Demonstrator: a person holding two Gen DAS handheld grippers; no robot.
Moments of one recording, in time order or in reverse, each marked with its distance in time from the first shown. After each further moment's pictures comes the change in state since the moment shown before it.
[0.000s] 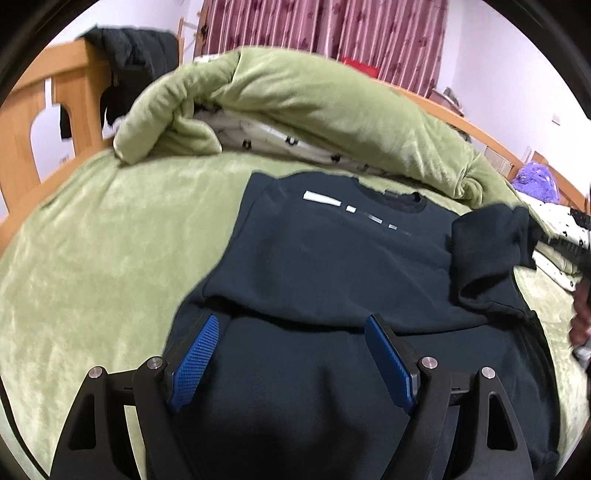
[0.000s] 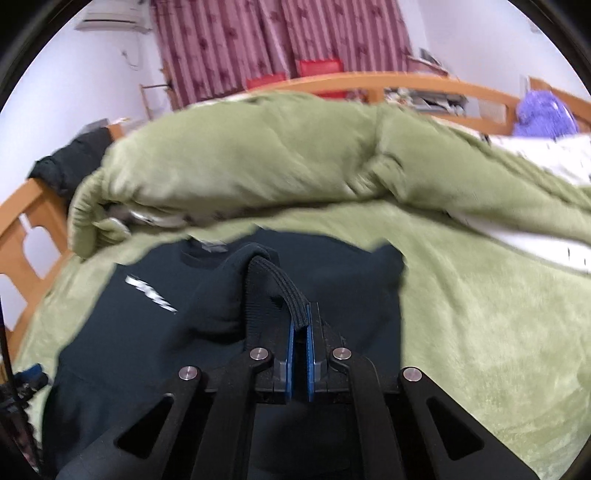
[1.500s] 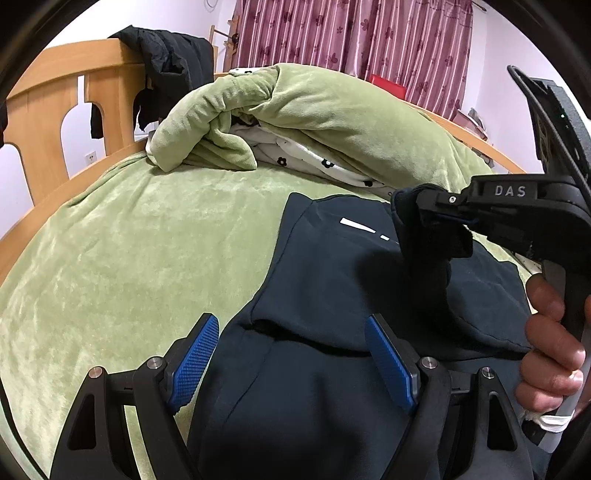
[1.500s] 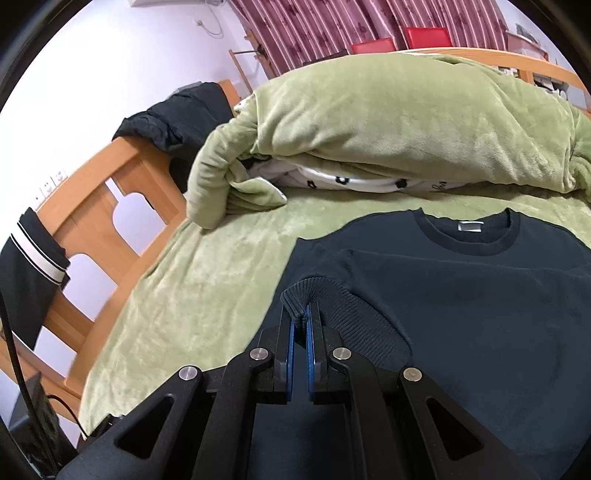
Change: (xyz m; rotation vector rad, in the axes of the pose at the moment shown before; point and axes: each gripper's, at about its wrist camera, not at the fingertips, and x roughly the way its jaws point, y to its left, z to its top) left arm -0.007 0.030 0.012 -0.086 -0.042 0.070; right arm 0.072 0.255 -0.010 -0.029 0.162 0.344
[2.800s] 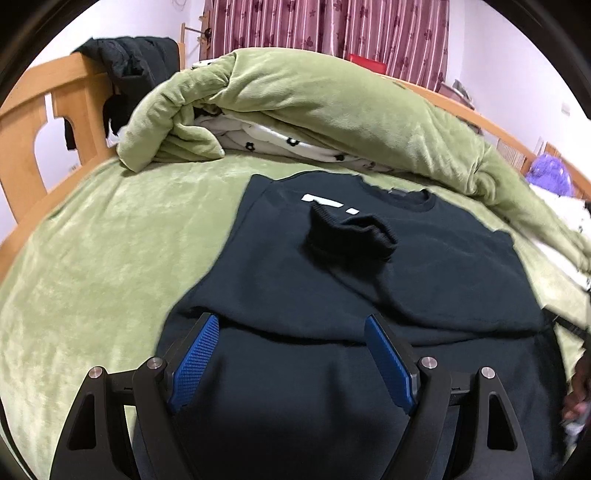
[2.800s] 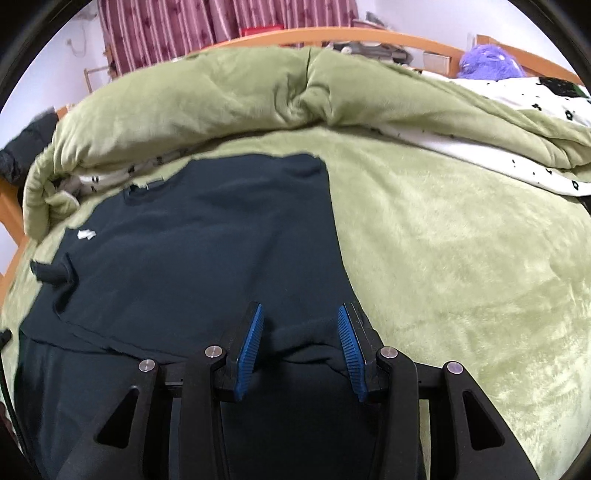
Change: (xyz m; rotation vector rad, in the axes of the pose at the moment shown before) left arm 0.017 -0.053 -0.007 0.082 0.053 -0.022; right arm -0.143 -0.272 -0.119 0.189 0.002 -0.557
